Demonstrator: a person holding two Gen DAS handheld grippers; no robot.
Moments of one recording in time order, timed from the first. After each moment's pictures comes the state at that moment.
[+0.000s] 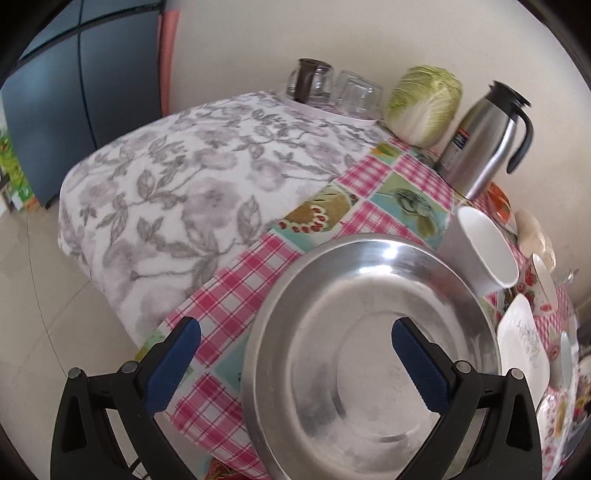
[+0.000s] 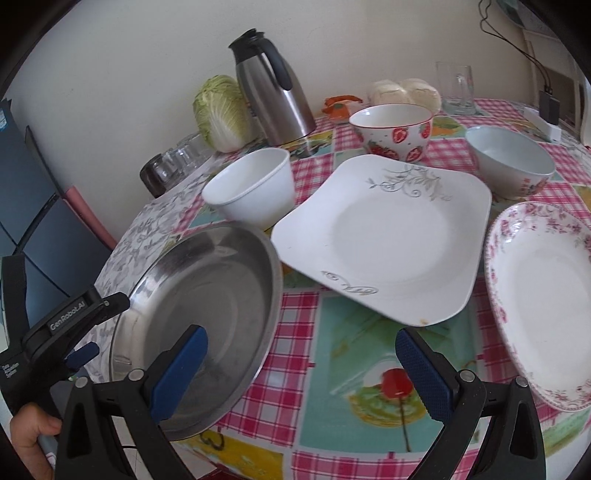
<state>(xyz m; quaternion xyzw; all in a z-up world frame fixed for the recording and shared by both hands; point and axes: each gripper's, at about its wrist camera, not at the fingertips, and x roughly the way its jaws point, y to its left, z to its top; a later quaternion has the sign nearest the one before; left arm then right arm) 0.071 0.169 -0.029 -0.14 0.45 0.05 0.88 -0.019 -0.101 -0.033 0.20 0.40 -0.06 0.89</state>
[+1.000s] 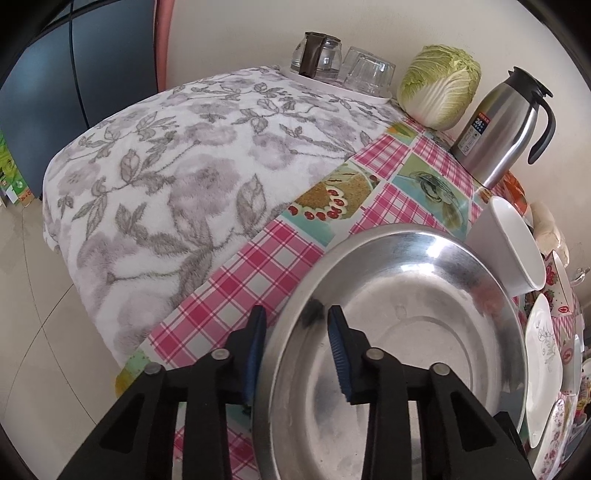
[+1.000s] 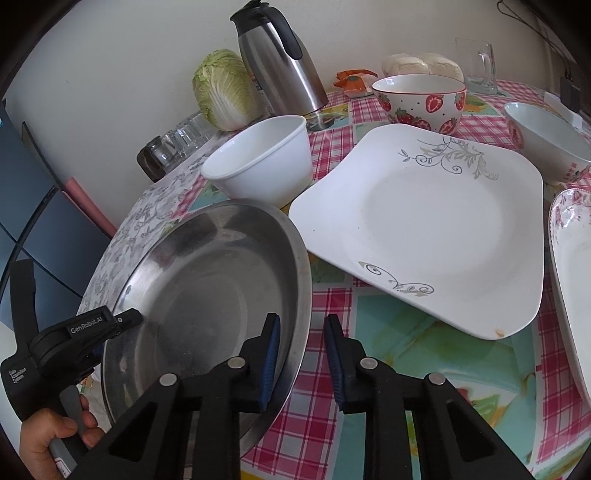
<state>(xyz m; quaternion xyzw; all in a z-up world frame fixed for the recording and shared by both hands) 0.100 0.177 -0.057 -0.14 0.49 0.05 0.86 0.015 -0.090 -0.060 0.21 0.43 -0.05 0.88</state>
